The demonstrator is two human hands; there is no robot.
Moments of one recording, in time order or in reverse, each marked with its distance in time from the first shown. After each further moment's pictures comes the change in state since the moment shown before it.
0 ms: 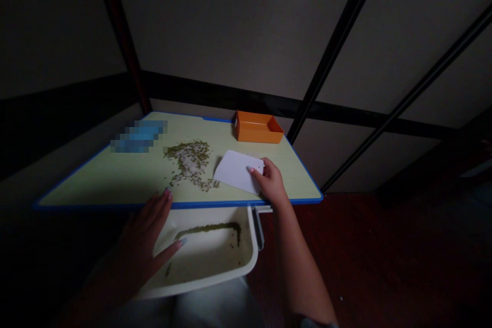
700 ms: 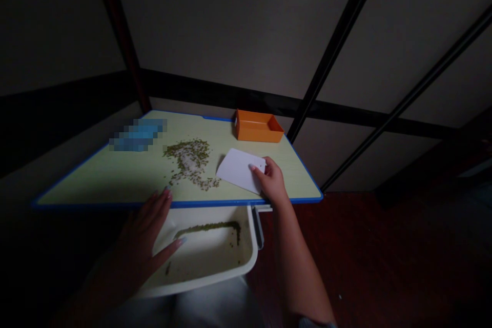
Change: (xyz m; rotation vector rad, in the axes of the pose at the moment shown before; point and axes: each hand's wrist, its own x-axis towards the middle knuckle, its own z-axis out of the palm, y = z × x) left_hand 0.000 -0.001 0.000 0.029 0.020 0.022; right_hand 0.002 0.004 -0.001 0.031 0.053 0.034
